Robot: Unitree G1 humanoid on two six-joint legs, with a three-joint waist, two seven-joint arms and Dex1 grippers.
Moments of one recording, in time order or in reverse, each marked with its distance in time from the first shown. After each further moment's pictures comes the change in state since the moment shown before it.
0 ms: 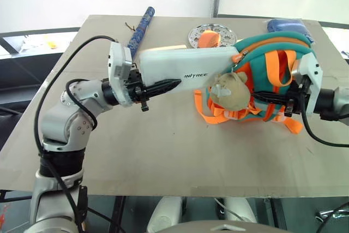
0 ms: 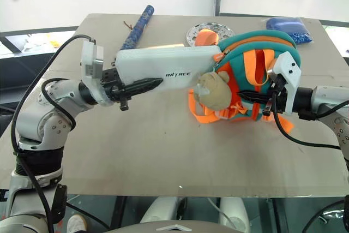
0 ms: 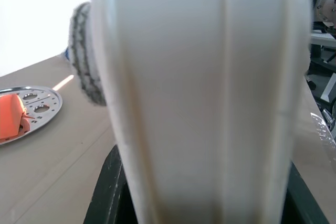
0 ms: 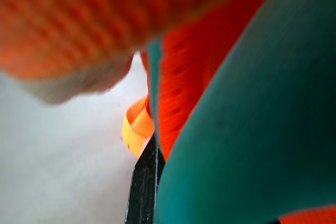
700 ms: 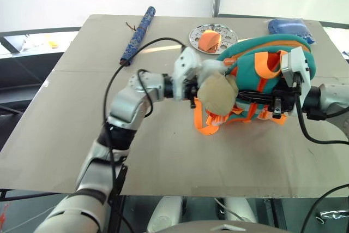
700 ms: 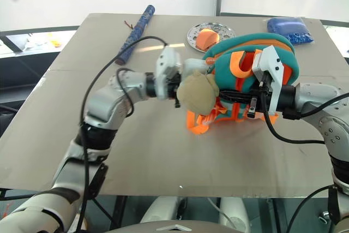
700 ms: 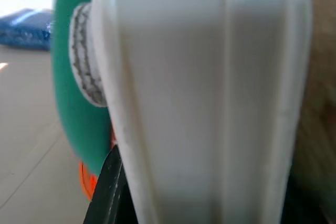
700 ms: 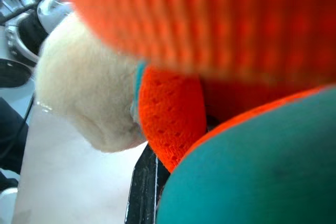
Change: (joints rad) left arm -0.333 -0.332 -0.376 0.238 0.314 0.056 0.079; right arm -0.077 0.117 0.056 -0.089 0.112 0.007 -0.019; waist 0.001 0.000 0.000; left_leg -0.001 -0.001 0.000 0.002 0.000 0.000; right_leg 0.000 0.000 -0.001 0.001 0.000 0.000
